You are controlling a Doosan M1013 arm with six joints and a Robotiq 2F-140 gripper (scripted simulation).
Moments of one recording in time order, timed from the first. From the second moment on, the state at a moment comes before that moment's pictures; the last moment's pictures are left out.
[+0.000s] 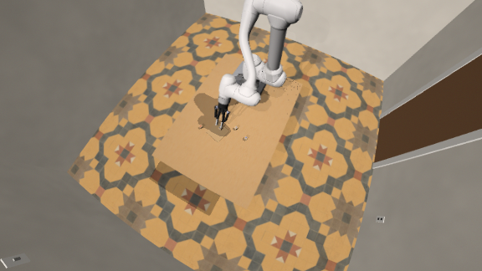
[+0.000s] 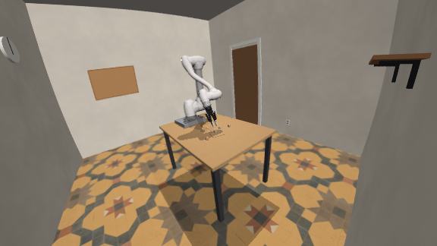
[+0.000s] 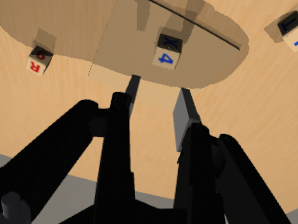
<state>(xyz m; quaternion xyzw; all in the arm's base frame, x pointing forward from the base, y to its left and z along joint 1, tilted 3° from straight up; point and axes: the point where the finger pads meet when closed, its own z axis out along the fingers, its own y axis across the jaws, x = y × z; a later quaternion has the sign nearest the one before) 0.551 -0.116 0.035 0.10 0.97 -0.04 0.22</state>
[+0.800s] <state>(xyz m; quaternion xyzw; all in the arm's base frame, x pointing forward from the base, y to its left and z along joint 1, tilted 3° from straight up) 0.560 -0.117 0.055 0.10 0.99 -0.02 -0.01</state>
